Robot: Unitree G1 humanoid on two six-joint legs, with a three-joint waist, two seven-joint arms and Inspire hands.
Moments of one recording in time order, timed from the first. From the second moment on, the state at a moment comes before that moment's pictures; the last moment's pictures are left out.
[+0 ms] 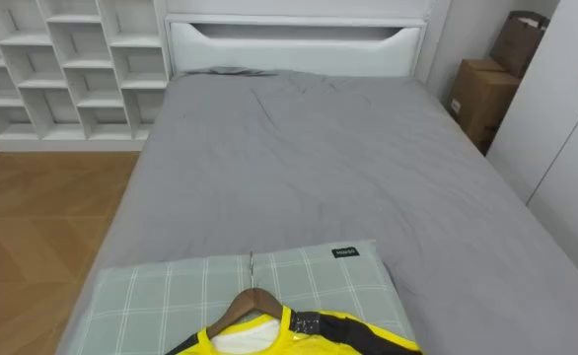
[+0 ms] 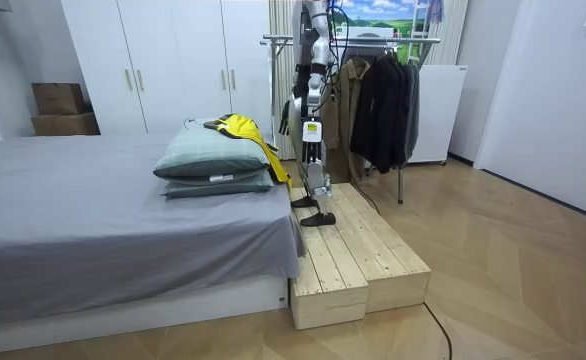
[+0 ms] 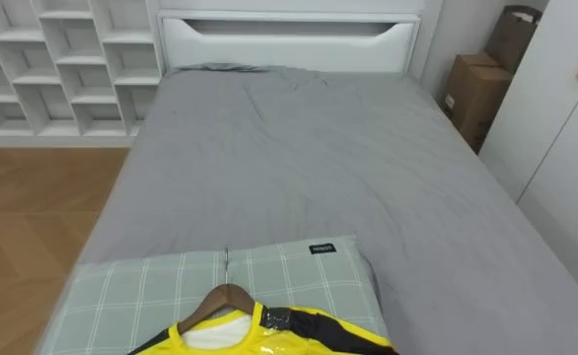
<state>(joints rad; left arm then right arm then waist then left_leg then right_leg) 0.22 0.17 0.06 1.16 0.28 0.15 -0.03 0.05 -0.19 0.07 1.33 0.34 0.01 0.21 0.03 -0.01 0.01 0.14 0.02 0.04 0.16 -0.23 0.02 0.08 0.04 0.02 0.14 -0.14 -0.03</state>
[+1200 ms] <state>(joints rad) 0.22 0.17 0.10 1.16 0.27 0.13 0.09 0.04 -0.19 0.05 1.33 0.27 0.00 0.15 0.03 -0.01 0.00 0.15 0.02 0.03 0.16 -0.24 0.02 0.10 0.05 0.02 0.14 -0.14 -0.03</state>
